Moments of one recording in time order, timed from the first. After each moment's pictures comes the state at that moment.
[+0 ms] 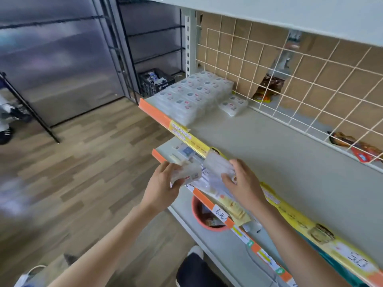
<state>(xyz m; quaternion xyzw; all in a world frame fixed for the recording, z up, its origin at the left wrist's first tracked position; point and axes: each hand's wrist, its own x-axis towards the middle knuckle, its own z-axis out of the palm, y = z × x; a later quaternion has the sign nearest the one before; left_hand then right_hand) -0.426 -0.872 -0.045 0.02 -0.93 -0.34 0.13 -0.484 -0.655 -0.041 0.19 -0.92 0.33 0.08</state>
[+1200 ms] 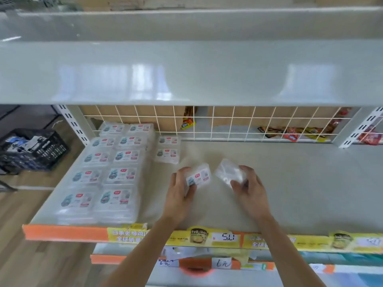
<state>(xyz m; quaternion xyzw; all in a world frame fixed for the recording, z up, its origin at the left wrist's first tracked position) -0.693 -0.807 -0.075 -0.27 -0.83 -0.49 -0.03 -0.597 -0.627 -0.068 -0.27 -0.85 0.38 0.23</state>
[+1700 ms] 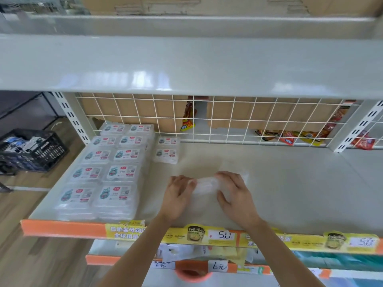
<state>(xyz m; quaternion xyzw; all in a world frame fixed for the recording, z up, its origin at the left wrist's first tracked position) -0.690 -0.810 -0.069 -0.28 -0.82 -0.49 -0.06 -0.594 -0.652 -0.060 -0.01 -0.92 0.27 0.30</state>
